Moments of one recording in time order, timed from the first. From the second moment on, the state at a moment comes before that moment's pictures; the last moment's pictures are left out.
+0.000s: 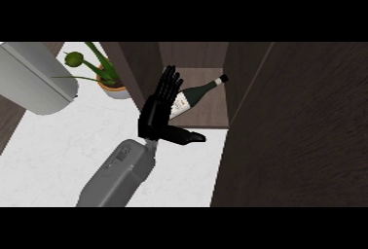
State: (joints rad) left arm -0.55 0.02 -0.38 -1.00 0.59 0.14 -0.44; right arm 0.42 -0.59 0.55 -2.52 -0.02 -0.45 0.01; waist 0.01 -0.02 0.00
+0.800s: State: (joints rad) left arm -0.08 0.17 -0.43 -1.45 0.61 0.08 -0.43; right arm 0.39 -0.67 0.54 -2.52 -0.02 -0.38 0.03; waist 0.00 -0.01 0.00
